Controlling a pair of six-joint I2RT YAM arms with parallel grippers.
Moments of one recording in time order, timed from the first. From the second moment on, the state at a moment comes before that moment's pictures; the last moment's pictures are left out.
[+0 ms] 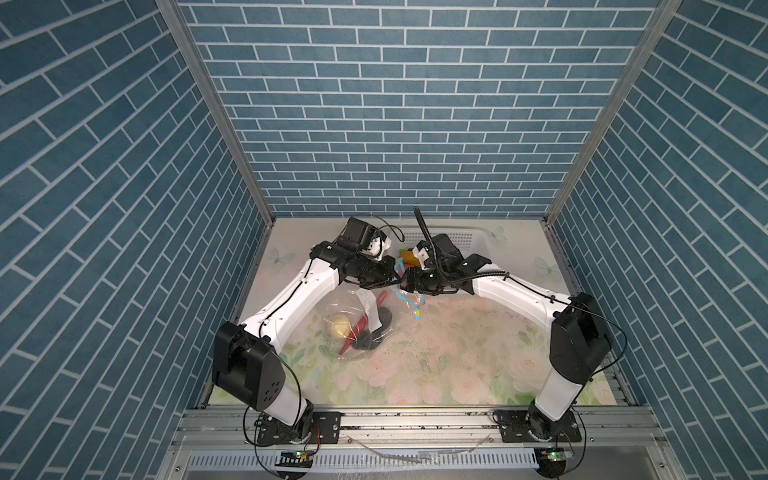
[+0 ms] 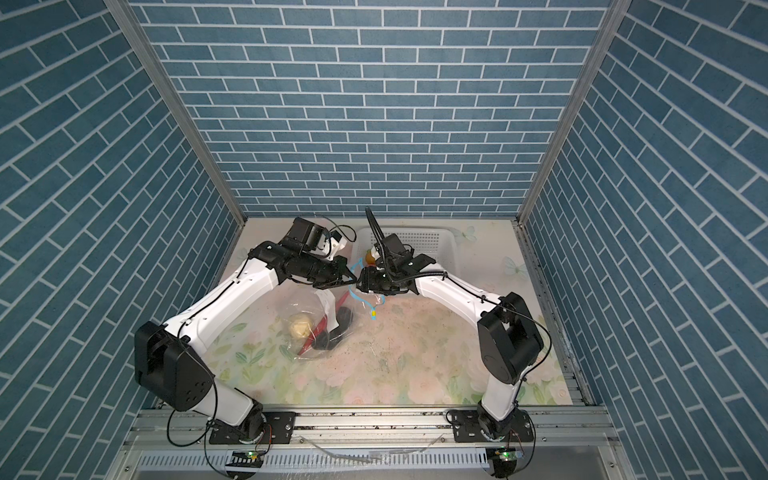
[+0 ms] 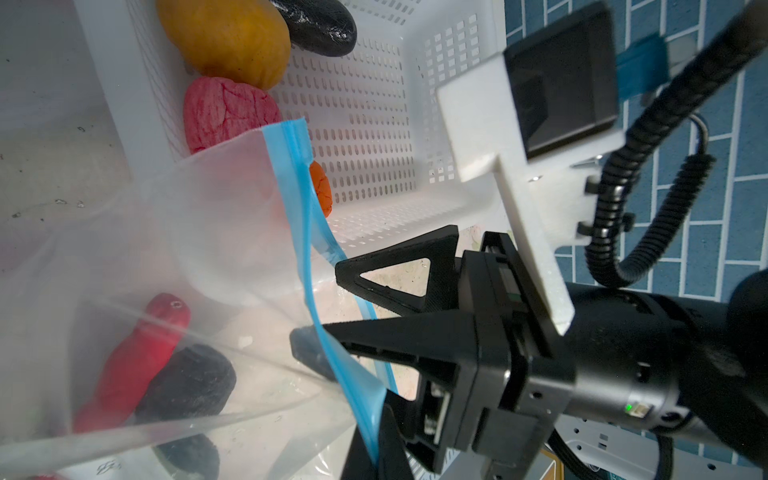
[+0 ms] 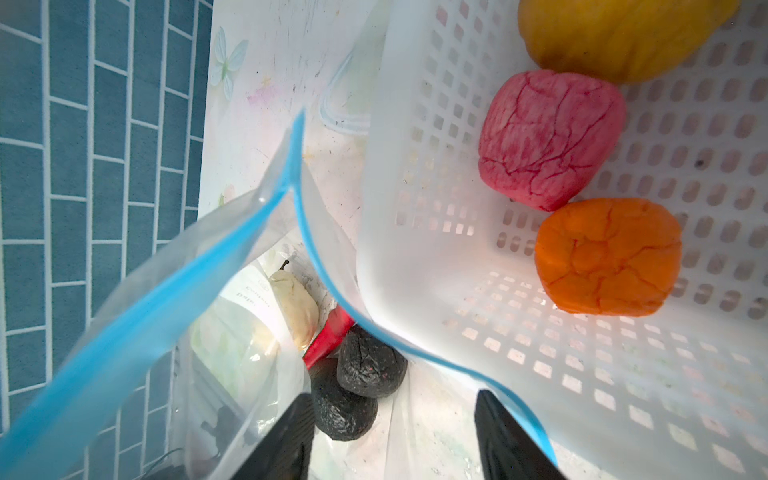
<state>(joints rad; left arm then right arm) -0.47 1.55 1.41 -0.82 0.55 -0.53 0.76 1.75 1.39 -0.52 -0.31 0.66</state>
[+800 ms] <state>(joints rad) -0.47 1.52 1.38 -0.80 0.54 -0.53 0.73 1.71 1.40 -0.62 -0.16 0.58</state>
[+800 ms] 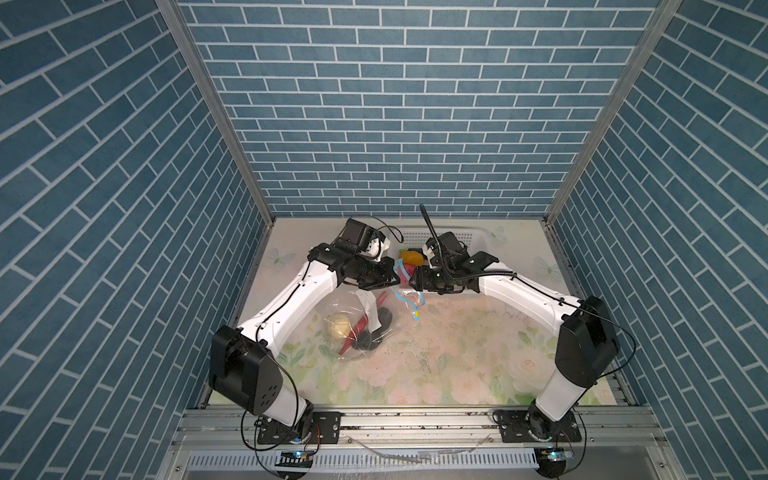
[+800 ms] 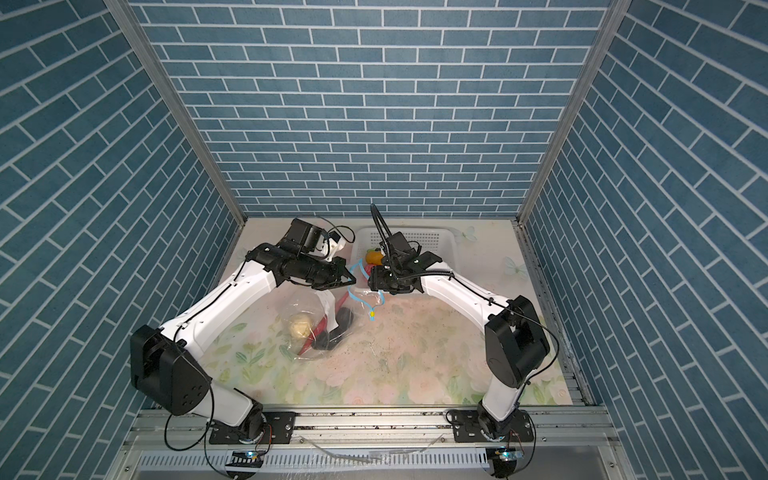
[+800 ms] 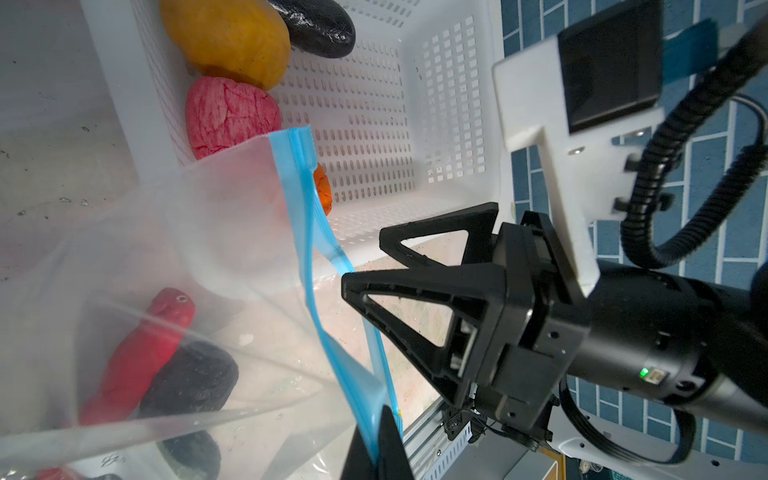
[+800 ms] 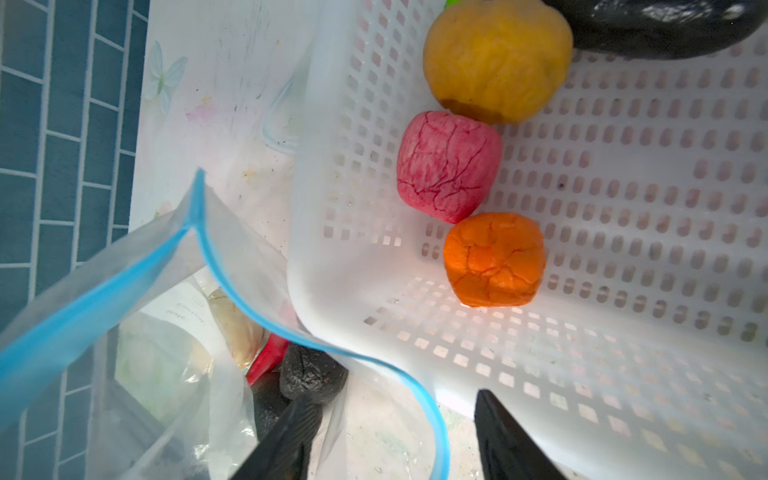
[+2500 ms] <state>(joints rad) -0.47 1.52 1.35 -0.77 0.54 -0.53 0.59 1.95 1.73 -0.76 -0.14 -0.15</state>
